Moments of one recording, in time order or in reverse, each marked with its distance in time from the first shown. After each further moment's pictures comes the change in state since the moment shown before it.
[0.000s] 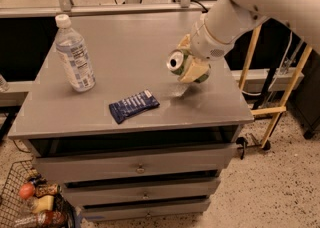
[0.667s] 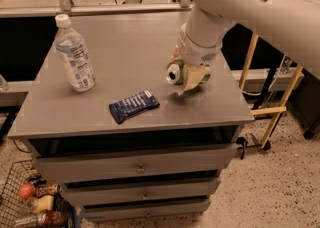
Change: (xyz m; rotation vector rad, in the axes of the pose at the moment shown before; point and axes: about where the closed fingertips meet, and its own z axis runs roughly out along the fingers) arm 0.008 0.014 0.017 -0.112 0.213 -0.231
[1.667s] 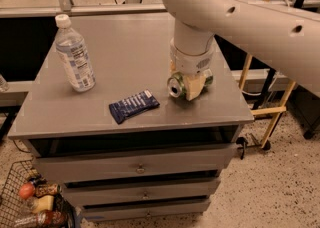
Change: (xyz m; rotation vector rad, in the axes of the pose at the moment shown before) arm 0.001 0.024 0.019 -0.167 0.130 -0.160
